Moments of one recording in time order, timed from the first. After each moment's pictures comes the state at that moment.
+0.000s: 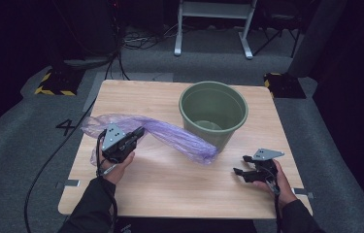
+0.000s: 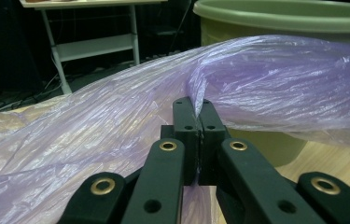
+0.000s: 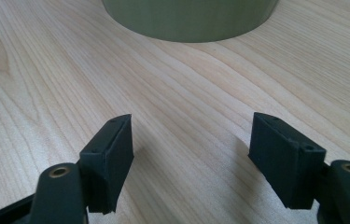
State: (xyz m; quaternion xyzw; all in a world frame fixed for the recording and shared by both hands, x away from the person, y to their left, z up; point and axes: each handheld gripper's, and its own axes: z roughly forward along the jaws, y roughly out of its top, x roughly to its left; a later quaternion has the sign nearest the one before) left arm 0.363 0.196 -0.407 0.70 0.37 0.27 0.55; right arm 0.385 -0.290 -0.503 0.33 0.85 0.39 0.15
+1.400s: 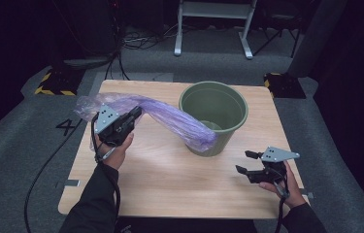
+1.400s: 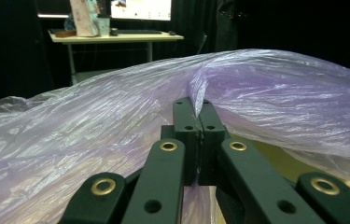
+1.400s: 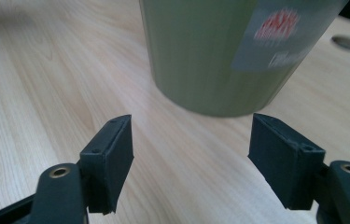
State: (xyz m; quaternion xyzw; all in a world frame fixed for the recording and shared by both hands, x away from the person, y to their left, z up) left arm 0.381 0.196 -0.355 0.65 0.38 0.31 0.59; right arm 0.355 -0.284 -0.440 0.27 0.83 0.45 0.18
